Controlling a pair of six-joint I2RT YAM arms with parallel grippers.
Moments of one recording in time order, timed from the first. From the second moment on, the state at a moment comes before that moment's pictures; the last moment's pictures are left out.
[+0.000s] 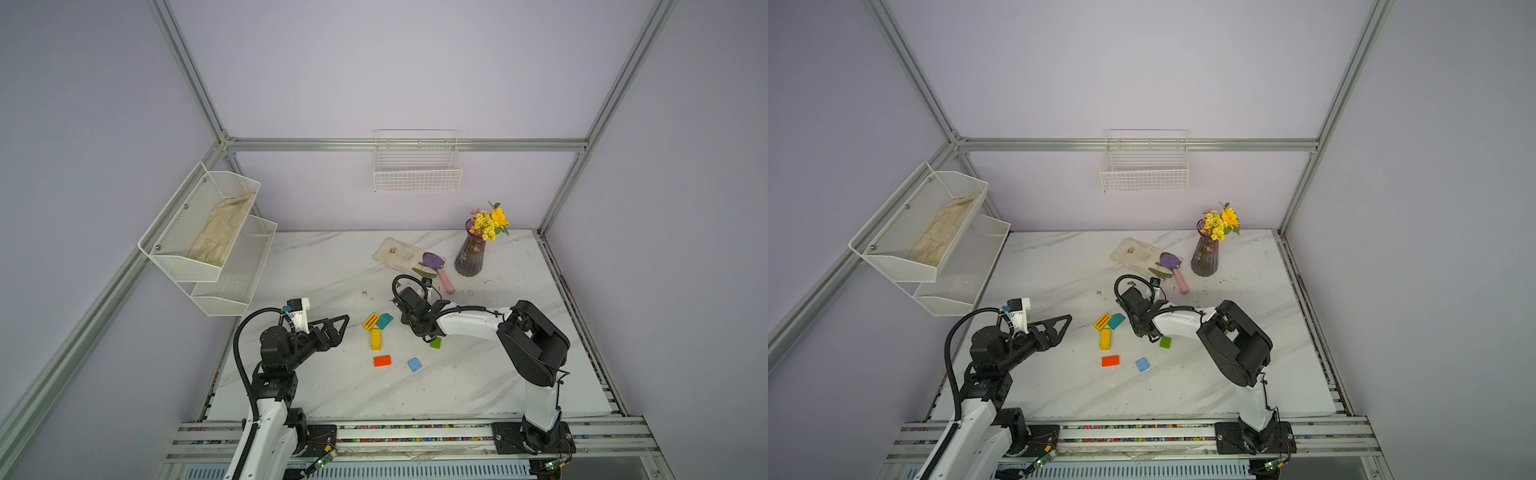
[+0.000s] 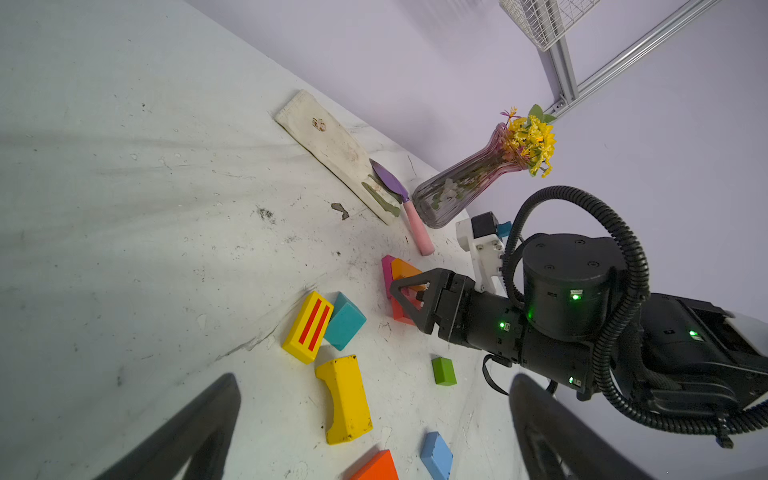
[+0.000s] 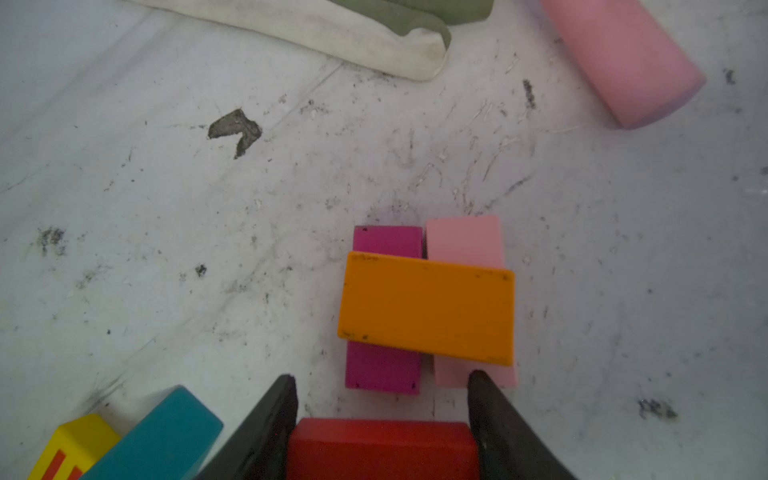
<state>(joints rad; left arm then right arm) 0.07 0.63 0.25 0.09 0.65 -0.59 0.87 1.93 1.20 -0.31 0.48 0.94</state>
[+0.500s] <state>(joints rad) 0.07 0.63 0.25 0.09 0.65 -0.59 0.86 1.92 1.20 -0.33 0.53 0.94</state>
